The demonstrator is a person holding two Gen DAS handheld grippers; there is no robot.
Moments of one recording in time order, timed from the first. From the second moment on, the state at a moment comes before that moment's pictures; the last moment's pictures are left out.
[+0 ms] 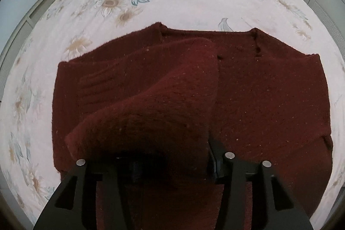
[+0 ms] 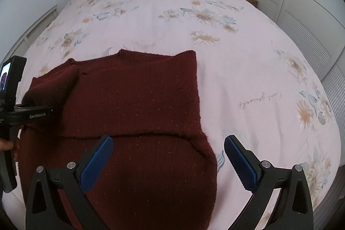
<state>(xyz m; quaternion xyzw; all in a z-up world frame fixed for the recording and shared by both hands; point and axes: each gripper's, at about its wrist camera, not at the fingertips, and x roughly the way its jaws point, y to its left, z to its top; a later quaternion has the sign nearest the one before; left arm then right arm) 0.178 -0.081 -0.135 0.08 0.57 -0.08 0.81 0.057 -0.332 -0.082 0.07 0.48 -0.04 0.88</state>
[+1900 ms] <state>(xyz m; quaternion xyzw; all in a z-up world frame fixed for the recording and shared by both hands) 0.177 0.100 -0.156 0.05 0.57 -0.13 0.81 0.108 -0.169 -0.061 -0.04 0.49 0.07 0.87</state>
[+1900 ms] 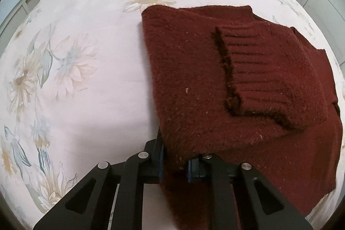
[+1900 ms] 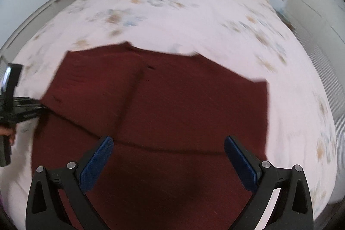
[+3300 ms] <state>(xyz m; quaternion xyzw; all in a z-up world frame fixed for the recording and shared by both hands) 0.172 0.115 -0.166 0.04 0.58 -0.13 0.80 0.189 -0.073 -0.090 -0.10 0.51 0.15 0.84</state>
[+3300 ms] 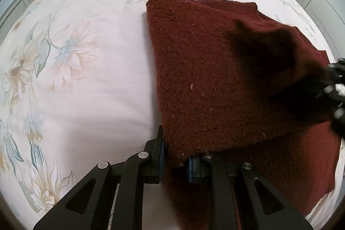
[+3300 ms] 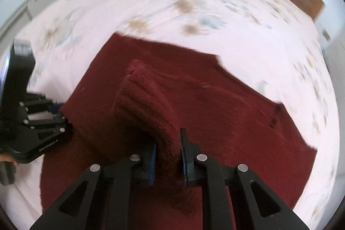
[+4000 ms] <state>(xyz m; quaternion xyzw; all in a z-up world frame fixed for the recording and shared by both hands) 0.162 0.077 -0.156 0.11 0.56 -0.08 0.82 0.160 -0.270 -0.137 0.05 0.55 0.02 0.83</state>
